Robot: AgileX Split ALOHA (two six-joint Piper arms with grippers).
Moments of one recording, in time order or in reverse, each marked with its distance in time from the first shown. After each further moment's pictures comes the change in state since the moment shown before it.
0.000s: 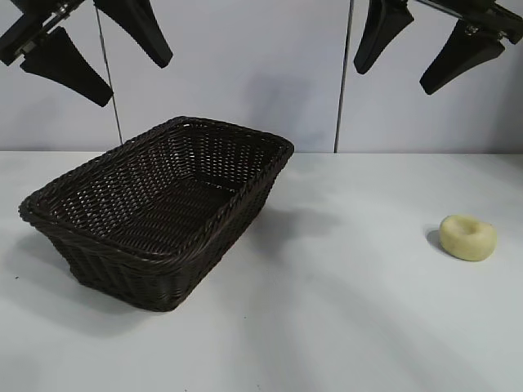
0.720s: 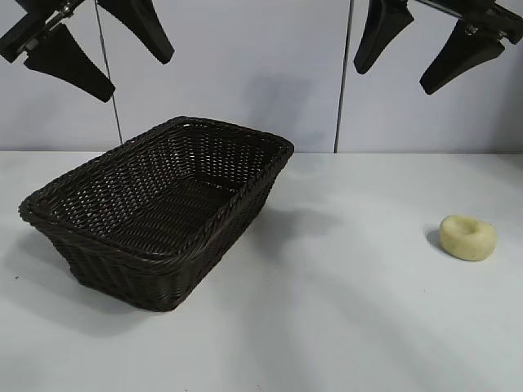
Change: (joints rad) left arm 0.000 0.000 0.000 0.000 -0.005 -0.084; right arm 0.000 0.000 0.000 0.000 0.000 0.000
